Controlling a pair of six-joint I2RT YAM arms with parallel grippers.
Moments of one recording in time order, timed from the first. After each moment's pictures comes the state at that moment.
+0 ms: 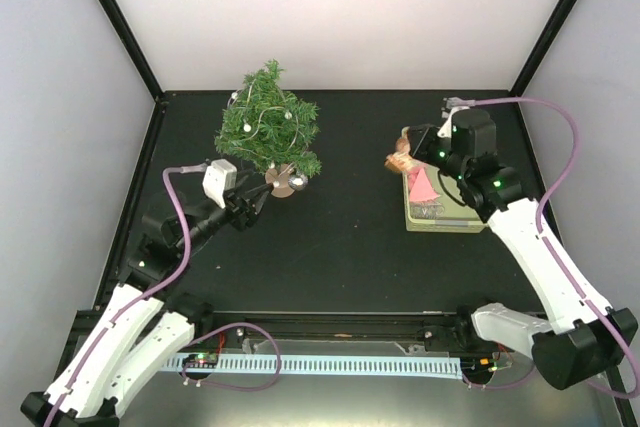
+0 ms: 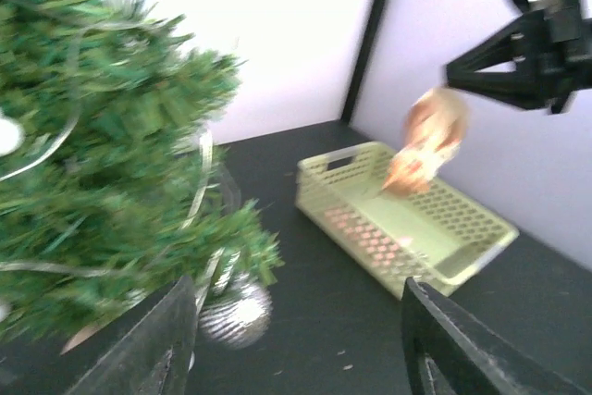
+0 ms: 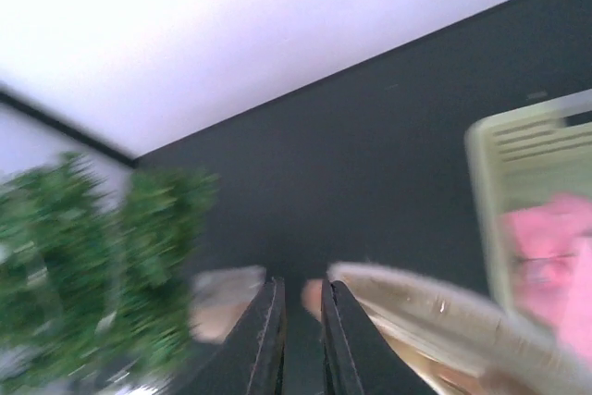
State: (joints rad) left arm -0.41 0.56 0.66 -0.22 0.28 -0.16; right arm 0.32 1.13 1.15 -0.49 -0.03 0.63
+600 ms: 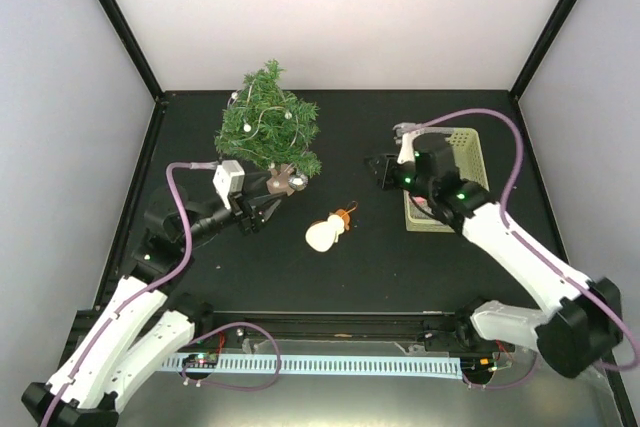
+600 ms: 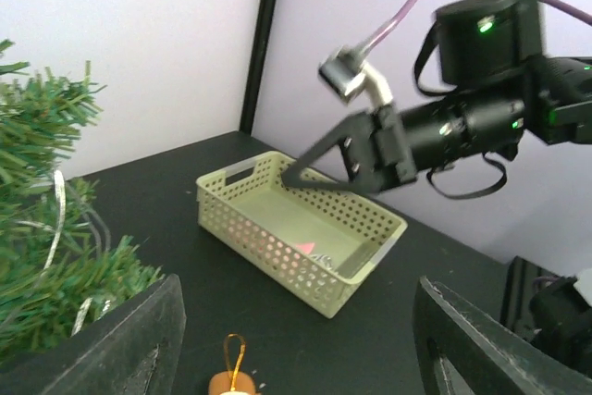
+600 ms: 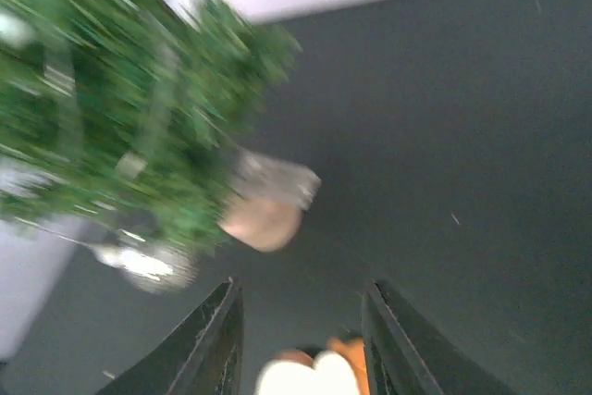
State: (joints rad) left arm -0.41 0.63 0.67 -0.06 0.59 -0.23; right arm 0.54 1.12 0.97 -0.25 -0.17 0.51
